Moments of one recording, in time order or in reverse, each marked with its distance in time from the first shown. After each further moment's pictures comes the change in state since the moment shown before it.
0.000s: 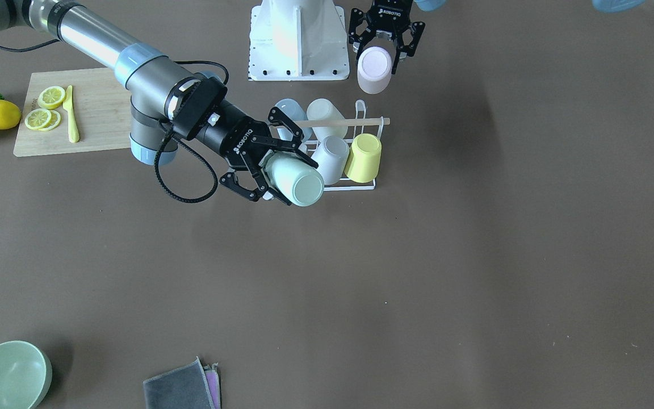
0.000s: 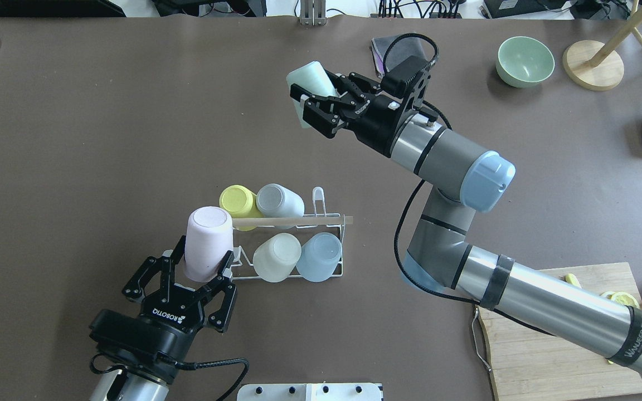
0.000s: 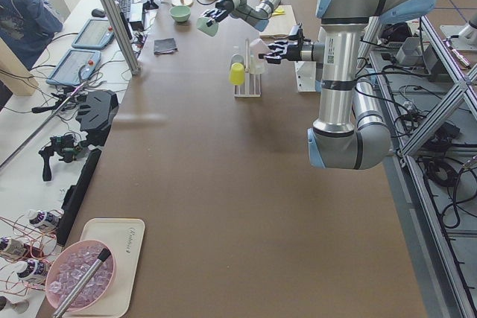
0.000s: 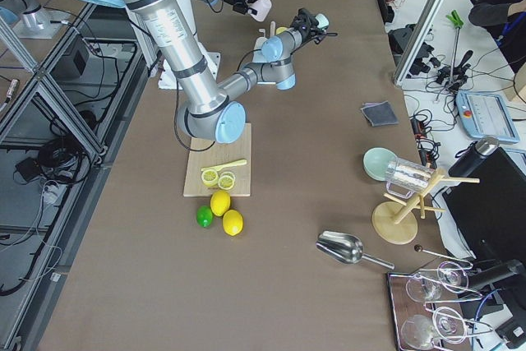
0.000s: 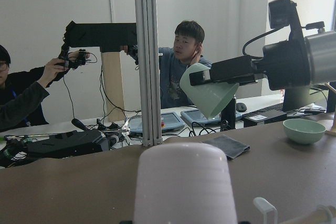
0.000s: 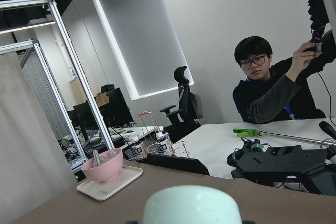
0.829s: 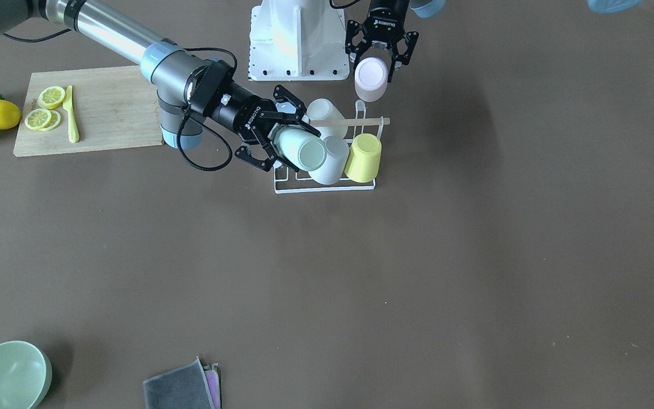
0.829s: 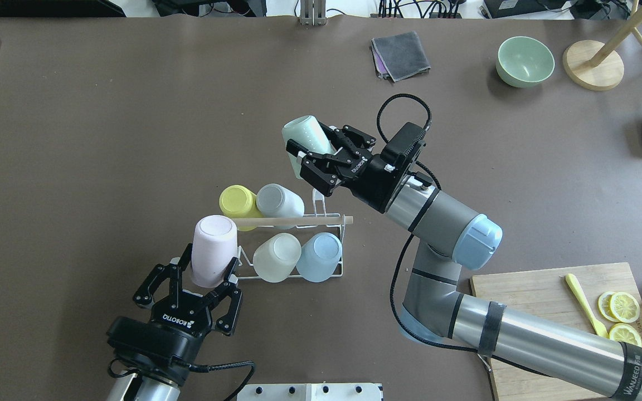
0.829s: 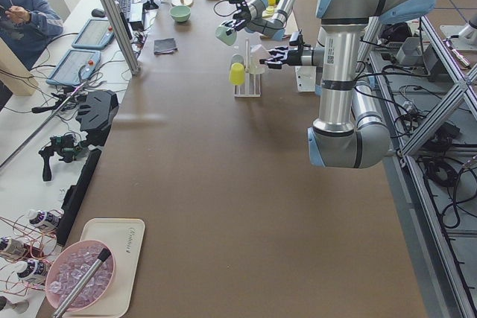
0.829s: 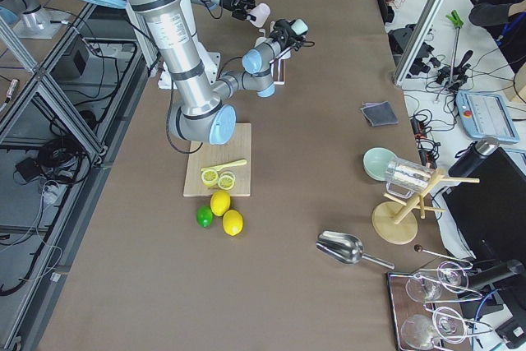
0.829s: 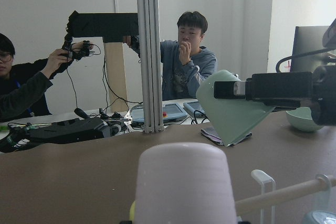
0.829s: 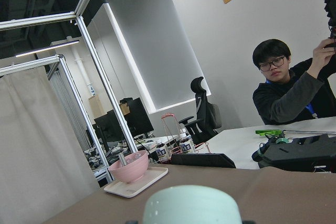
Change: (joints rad) left arm 0.003 -0.016 0.055 0.021 0.020 -0.044; right arm -0.111 -0.030 -0.035 0.148 -0.092 -0.071
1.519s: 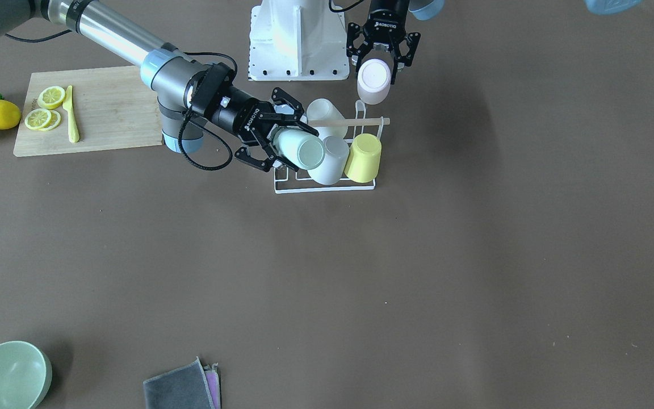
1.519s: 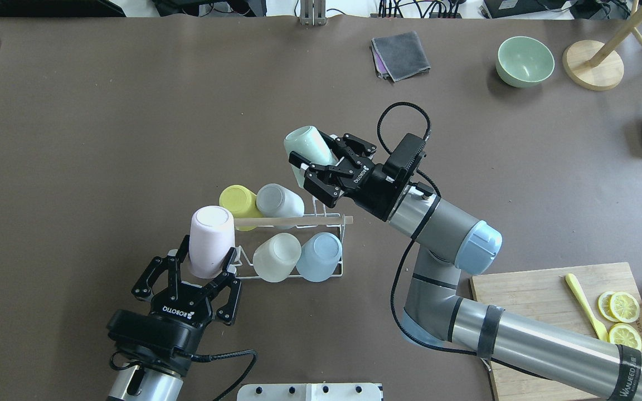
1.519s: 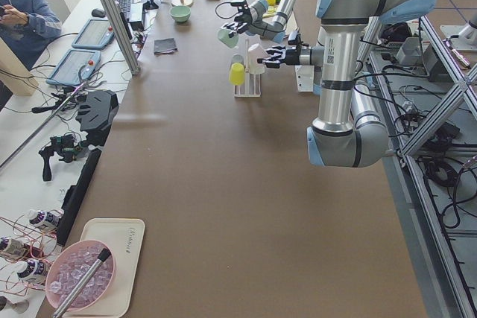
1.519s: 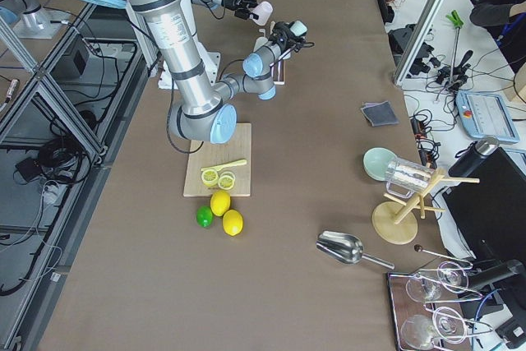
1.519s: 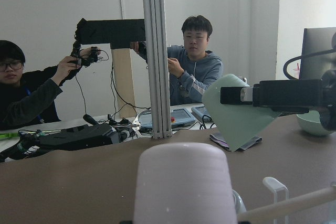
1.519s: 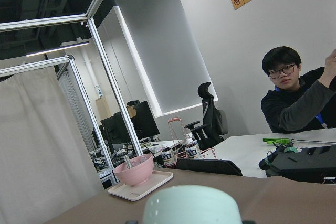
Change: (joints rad) left arm -0.025 -0.018 0.015 0.004 0.020 -0.007; right arm -0.019 -0.001 -0.063 0.101 0.015 -0.060
